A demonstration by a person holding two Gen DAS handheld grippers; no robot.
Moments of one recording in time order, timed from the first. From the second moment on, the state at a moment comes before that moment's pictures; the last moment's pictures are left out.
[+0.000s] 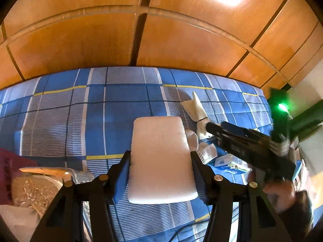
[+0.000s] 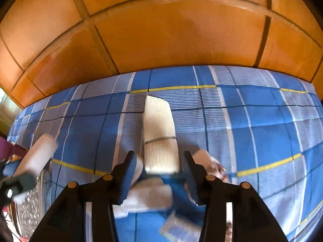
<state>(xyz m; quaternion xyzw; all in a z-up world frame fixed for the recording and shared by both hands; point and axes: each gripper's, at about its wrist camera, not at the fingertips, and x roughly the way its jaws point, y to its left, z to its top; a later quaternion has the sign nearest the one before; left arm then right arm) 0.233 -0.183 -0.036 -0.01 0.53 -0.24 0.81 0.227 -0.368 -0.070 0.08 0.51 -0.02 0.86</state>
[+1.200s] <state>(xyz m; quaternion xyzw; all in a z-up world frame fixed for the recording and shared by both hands) 0.188 0.220 0.018 -0.19 0.43 0.03 0.88 0.250 -0.299 -0.104 -0.04 0.56 -0.08 0.83</state>
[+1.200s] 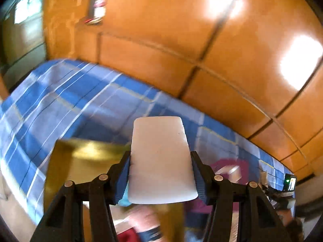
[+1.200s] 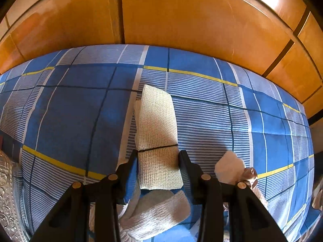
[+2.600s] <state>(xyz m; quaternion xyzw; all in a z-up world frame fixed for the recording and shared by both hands) 0.018 0.202 -0.036 -0.08 0.38 0.08 0.92 0.226 -0.256 -0.080 -0.06 0.53 -0.07 0.84</state>
